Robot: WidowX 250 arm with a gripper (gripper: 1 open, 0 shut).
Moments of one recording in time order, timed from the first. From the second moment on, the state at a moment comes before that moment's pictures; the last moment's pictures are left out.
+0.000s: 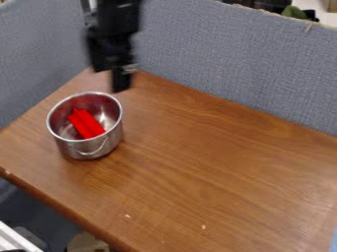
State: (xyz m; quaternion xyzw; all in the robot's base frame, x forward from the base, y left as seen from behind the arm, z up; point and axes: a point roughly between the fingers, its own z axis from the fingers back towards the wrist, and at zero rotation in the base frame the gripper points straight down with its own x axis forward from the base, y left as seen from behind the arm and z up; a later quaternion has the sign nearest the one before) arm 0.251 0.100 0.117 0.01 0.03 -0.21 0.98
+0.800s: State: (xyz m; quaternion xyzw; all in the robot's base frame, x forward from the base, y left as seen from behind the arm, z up) arm 0.177 0.259 0.024 -0.02 0.00 -0.42 0.91
